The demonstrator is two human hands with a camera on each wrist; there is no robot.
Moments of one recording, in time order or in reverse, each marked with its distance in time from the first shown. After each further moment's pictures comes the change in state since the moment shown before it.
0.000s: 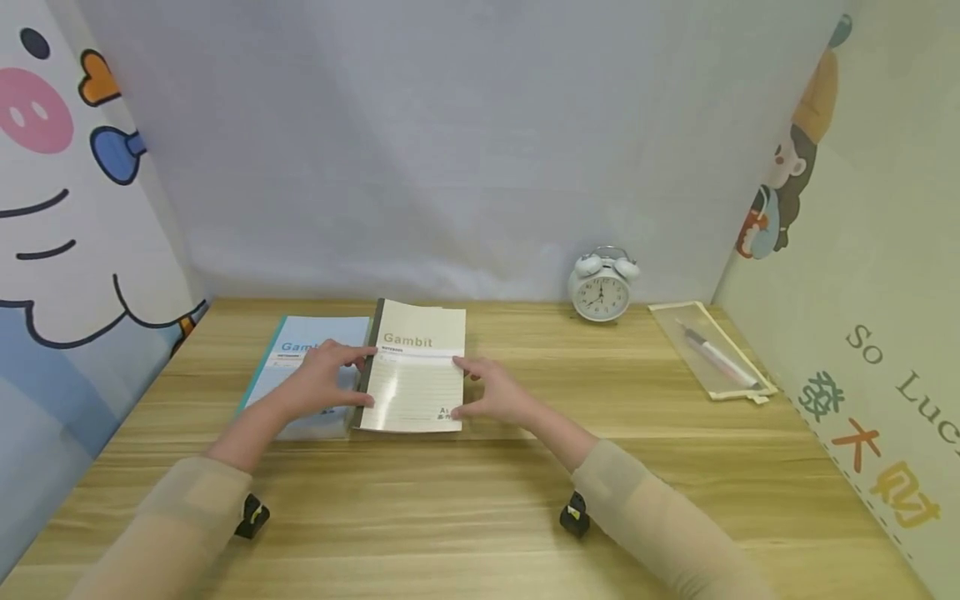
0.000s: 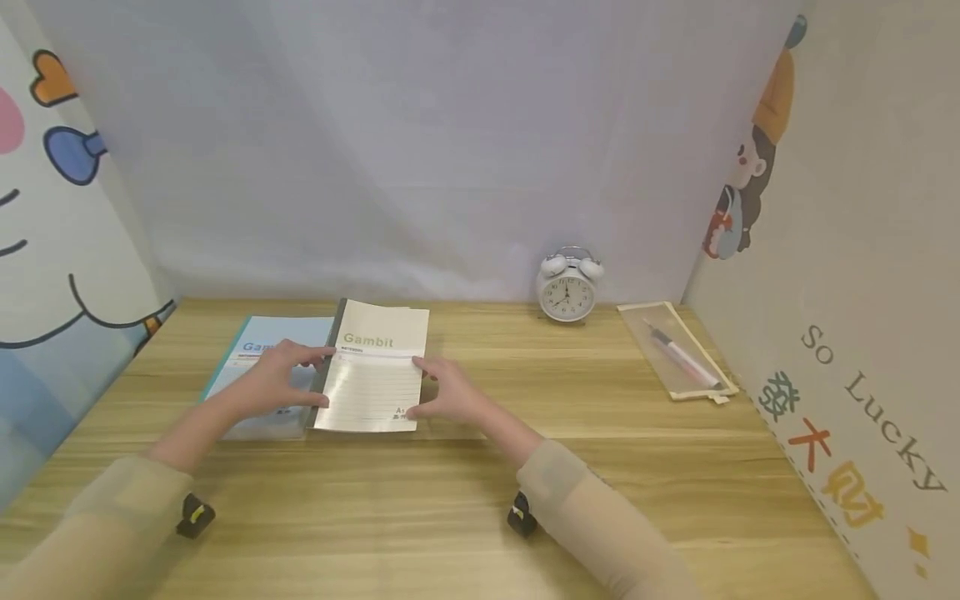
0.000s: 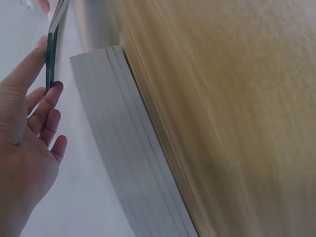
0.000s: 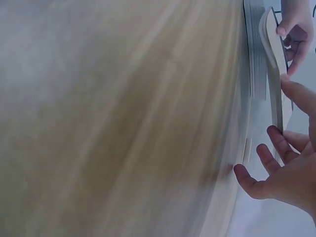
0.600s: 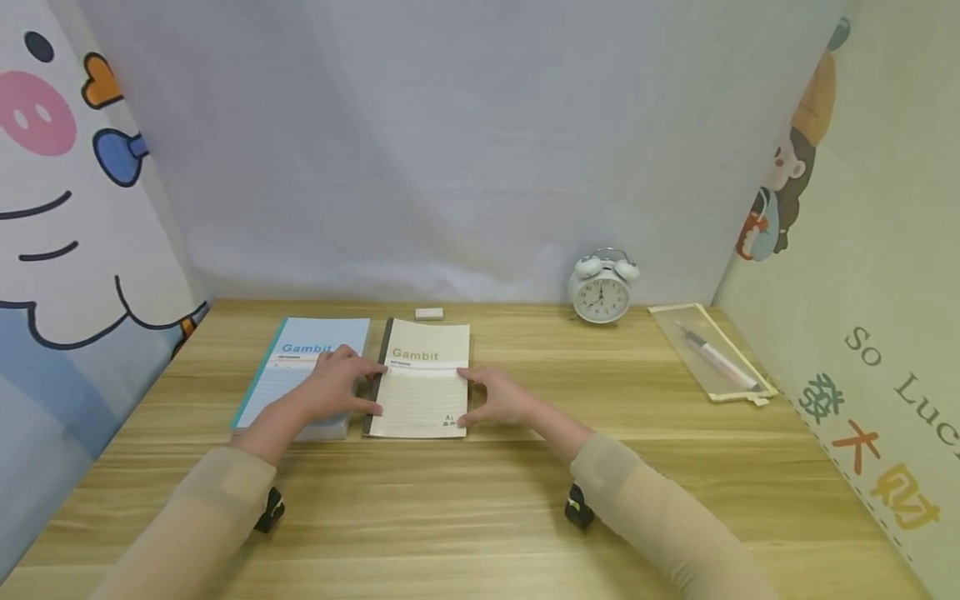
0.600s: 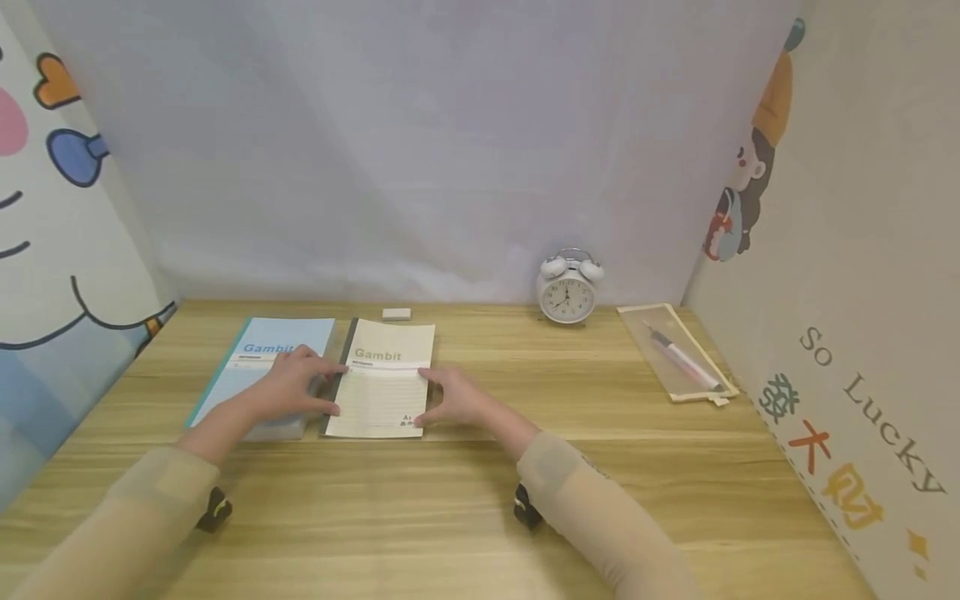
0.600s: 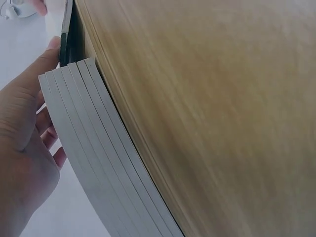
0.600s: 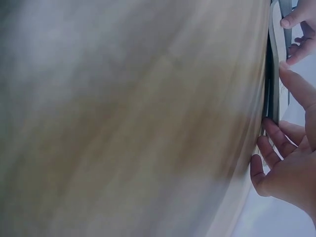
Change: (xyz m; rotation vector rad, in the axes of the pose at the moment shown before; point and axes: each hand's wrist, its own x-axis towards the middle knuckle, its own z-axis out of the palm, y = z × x) left_hand 0.010 -0.001 0.019 0.137 -0.076 -0.028; right_hand 0.007 0.015 0.000 -0.088 -0.080 -0.011
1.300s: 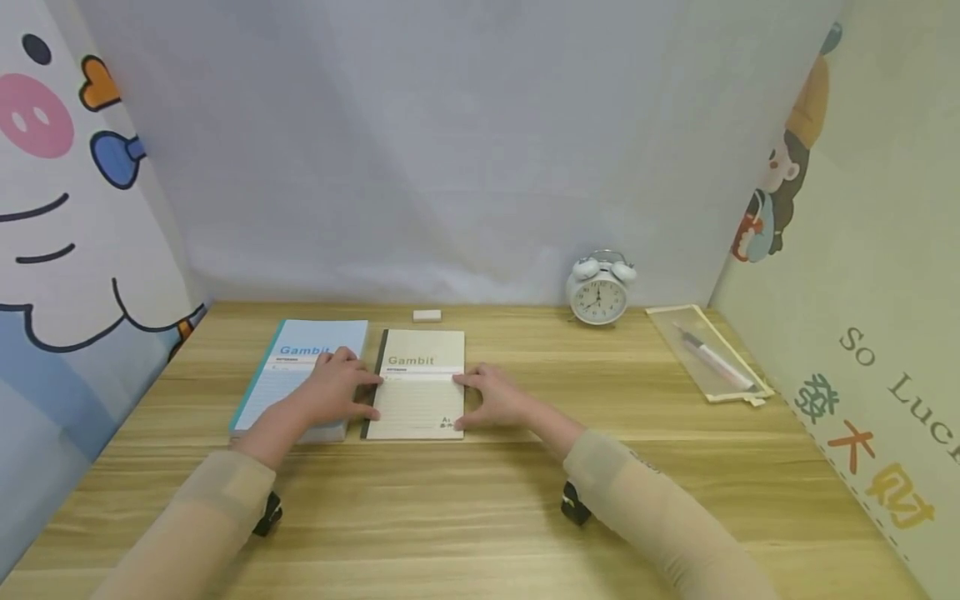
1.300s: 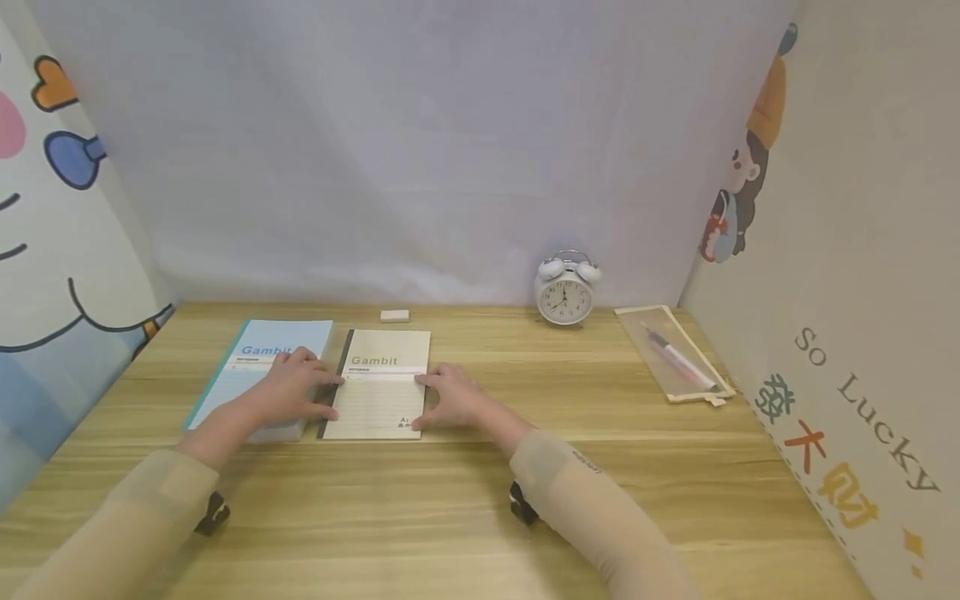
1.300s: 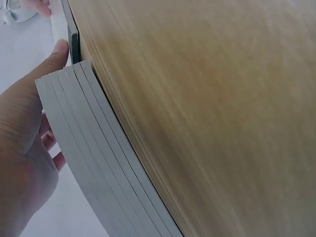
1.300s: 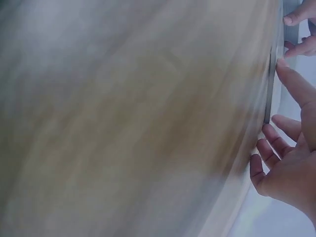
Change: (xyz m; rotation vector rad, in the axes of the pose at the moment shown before) left_hand -0.001 0.003 -0.001 0.202 -0.040 0.028; right_hand 0.003 0.000 0.001 -0.184 -0.014 0.051
